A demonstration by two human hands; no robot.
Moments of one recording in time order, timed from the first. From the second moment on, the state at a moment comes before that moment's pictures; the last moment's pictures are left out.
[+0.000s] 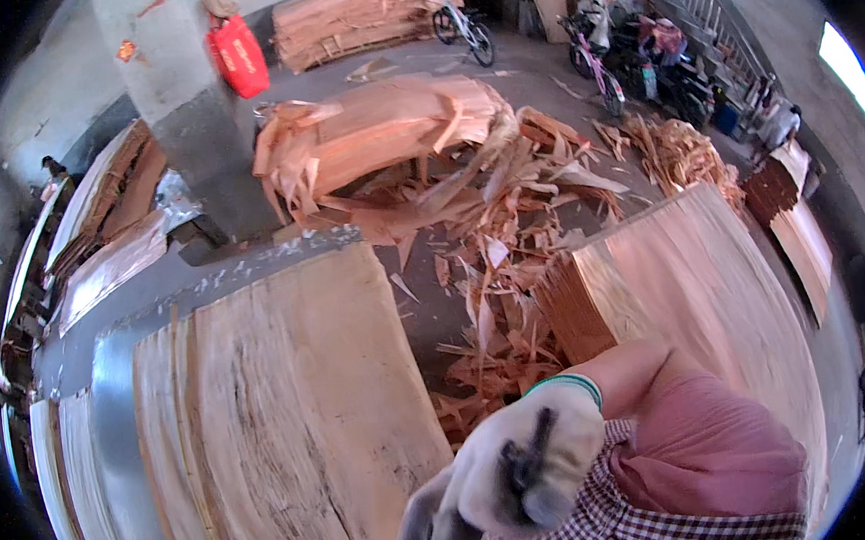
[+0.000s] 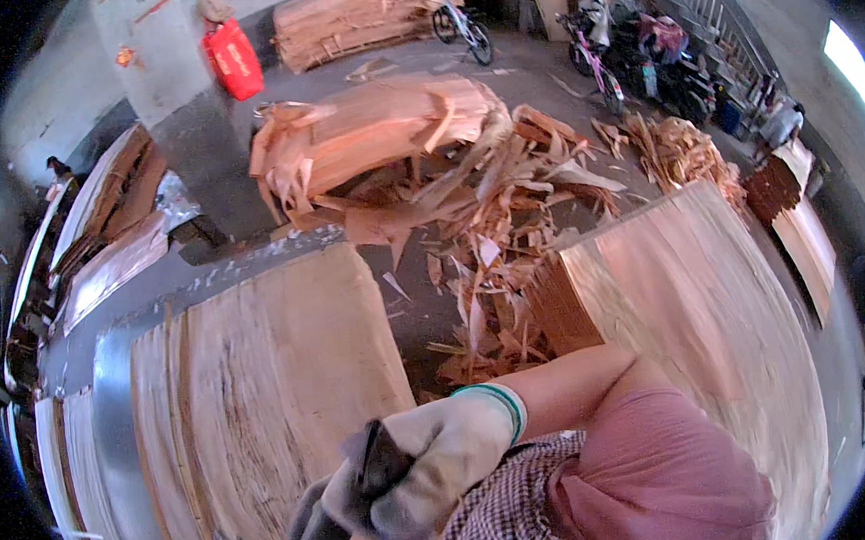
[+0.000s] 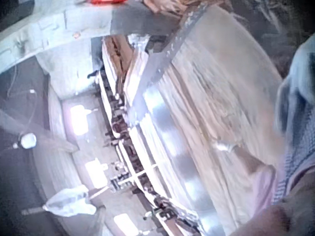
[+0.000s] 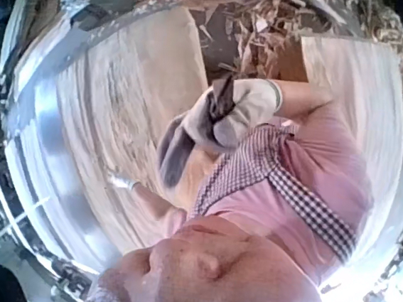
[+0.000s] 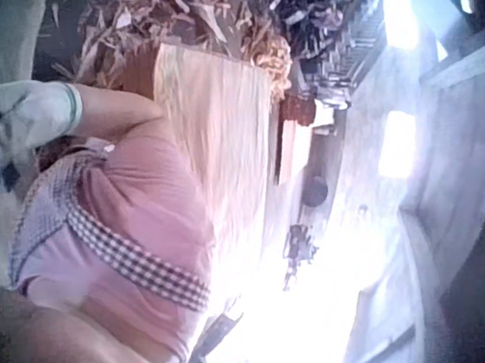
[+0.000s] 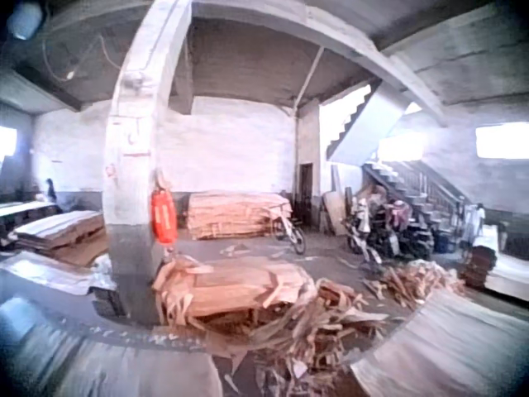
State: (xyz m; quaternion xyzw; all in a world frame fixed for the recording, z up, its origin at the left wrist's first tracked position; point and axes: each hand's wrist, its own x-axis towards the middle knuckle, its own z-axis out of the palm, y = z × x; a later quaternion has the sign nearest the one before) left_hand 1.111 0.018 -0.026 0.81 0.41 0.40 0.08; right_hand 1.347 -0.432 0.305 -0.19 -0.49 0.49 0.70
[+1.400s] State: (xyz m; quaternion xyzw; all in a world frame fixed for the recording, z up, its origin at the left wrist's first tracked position) left_hand 2.071 -0.332 -0.005 0.97 -0.07 0.12 0.20; right_hand 2.088 -0.598 0.278 -0.13 -0.59 0.21 0.77
